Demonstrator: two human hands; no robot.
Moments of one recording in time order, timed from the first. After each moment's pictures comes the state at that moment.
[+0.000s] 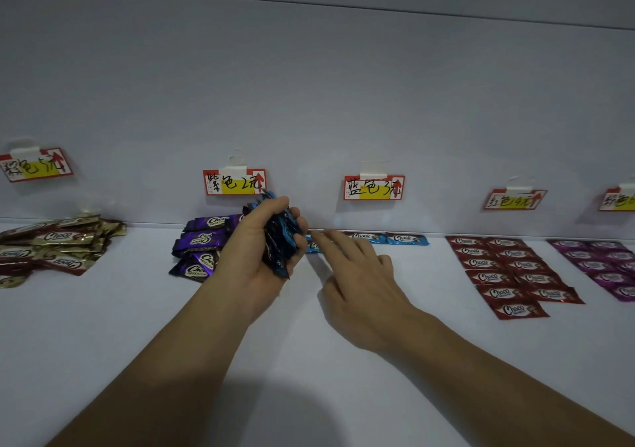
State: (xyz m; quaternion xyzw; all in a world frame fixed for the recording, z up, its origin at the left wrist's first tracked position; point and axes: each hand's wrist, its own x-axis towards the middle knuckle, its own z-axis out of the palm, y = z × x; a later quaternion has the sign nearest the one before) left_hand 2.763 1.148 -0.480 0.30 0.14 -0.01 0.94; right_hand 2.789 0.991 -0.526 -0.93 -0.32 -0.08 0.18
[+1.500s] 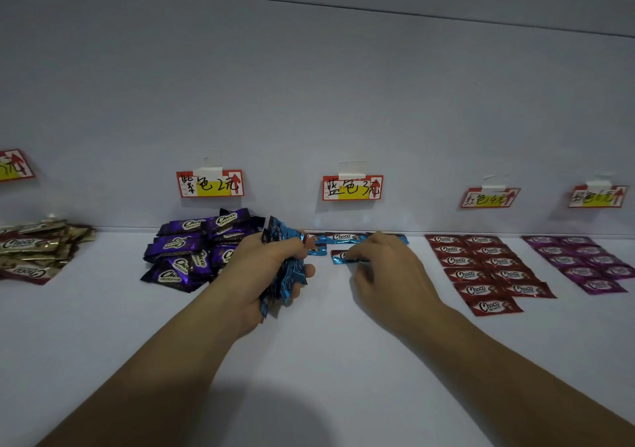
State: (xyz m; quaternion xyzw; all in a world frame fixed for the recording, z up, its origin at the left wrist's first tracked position) left_hand 2.757 1.123 -0.483 0.61 0.18 -0.02 0.77; right_hand 2.812 0.942 -0.520 -0.94 -0.21 -0.15 0.21
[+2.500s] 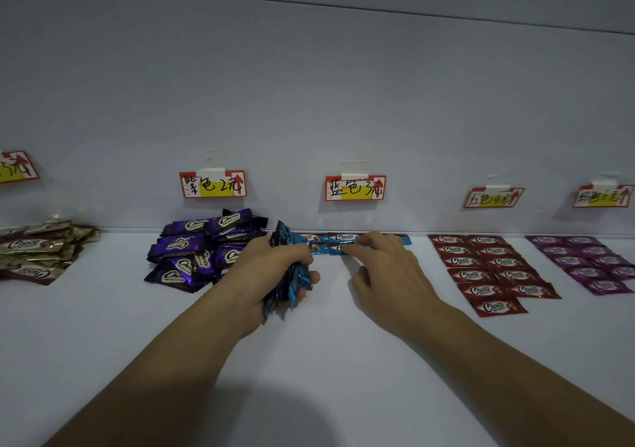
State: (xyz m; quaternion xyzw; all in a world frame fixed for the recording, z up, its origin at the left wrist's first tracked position) left_hand 2.764 1.125 -0.490 0.62 0.17 -0.04 0.77; right_hand 2.814 0.944 -0.522 -0.96 -0.23 -0.10 0.15
